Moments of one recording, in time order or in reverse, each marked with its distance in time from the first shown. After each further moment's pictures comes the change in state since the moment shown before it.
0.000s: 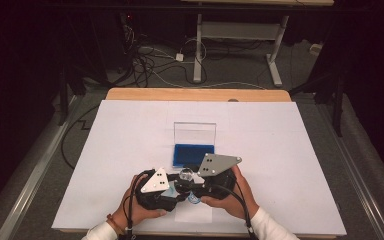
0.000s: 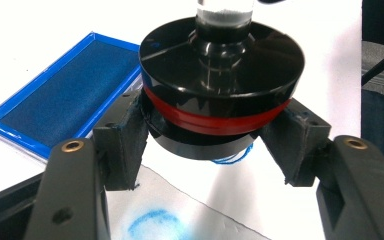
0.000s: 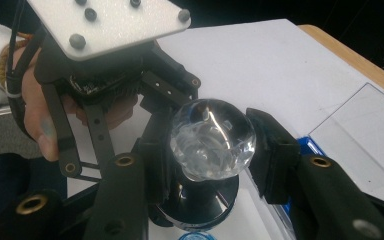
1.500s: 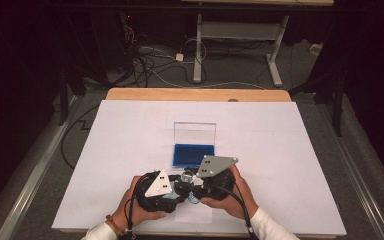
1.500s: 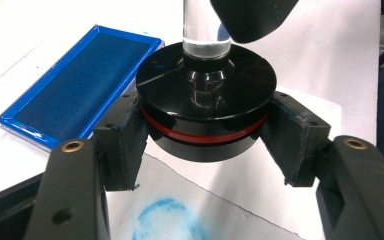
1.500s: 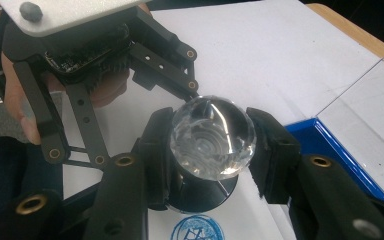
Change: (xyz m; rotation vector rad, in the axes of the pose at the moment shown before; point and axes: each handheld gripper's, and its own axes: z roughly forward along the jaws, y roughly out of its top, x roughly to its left) left arm -0.007 0.002 0.001 0.065 0.051 0.058; right arm -0.002 -0.010 0.008 0.057 0.008 0.007
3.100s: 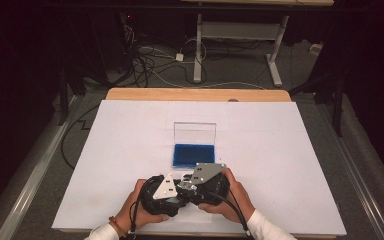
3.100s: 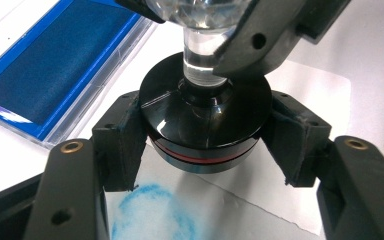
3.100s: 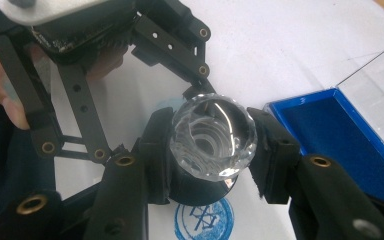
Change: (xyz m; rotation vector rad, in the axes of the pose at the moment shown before) left arm -0.006 -0.005 0.014 0.092 -0.014 0.007; right arm 0.010 -0.009 0.017 0.133 -0.006 -0.028
